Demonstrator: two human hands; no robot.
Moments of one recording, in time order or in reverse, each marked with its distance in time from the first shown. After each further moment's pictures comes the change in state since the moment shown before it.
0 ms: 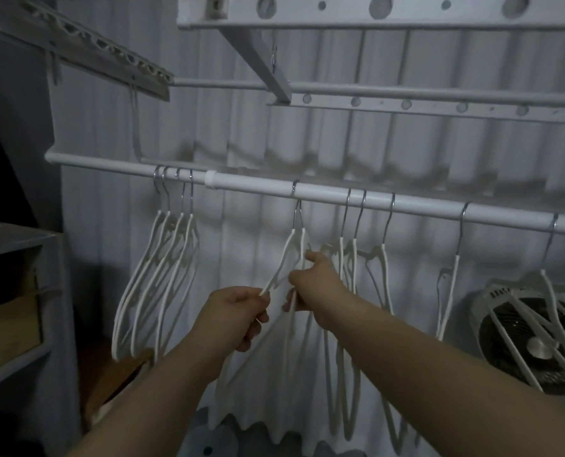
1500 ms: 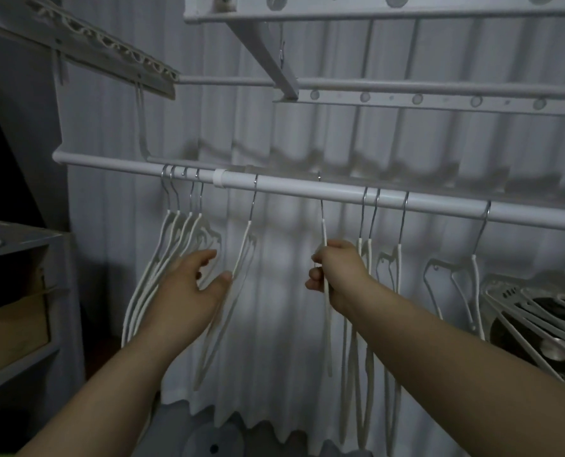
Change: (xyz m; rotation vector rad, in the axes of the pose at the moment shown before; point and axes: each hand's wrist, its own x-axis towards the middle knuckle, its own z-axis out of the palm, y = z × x) left_hand 0.020 -0.004 -0.041 0.446 0.343 0.342; right_hand 0.022 -0.005 -0.014 0.283 0.111 -0.020
